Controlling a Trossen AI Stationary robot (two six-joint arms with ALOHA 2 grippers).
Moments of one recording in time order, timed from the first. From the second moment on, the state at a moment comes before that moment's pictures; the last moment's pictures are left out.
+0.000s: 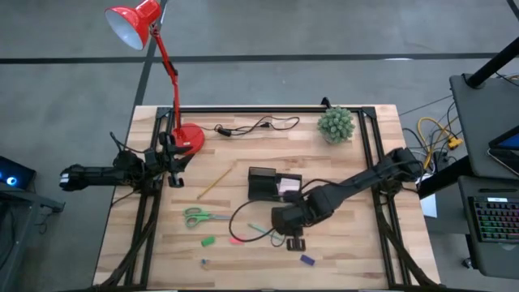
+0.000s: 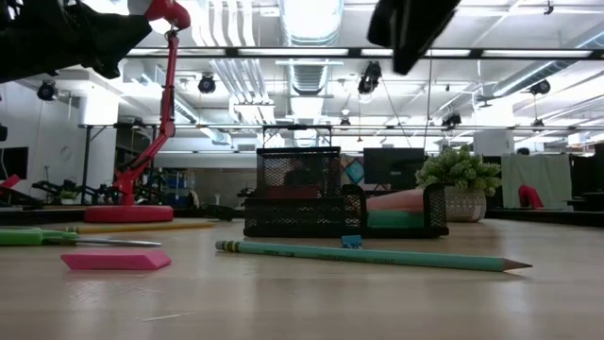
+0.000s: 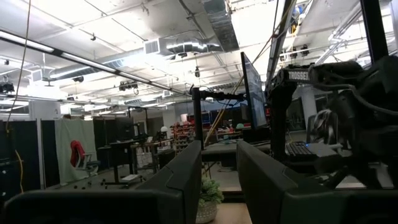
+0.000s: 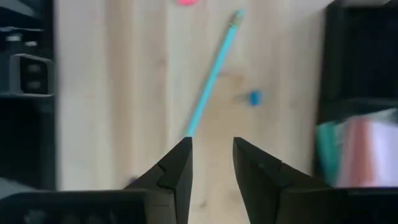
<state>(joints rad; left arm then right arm) 0.01 0.09 0.01 0.47 -0.22 0.22 0.42 1.86 1.60 -0.95 0.00 0.44</state>
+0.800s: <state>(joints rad) 0.01 0.09 0.01 0.47 -0.22 0.22 0.76 1.87 1.53 -0.88 0.16 1.05</state>
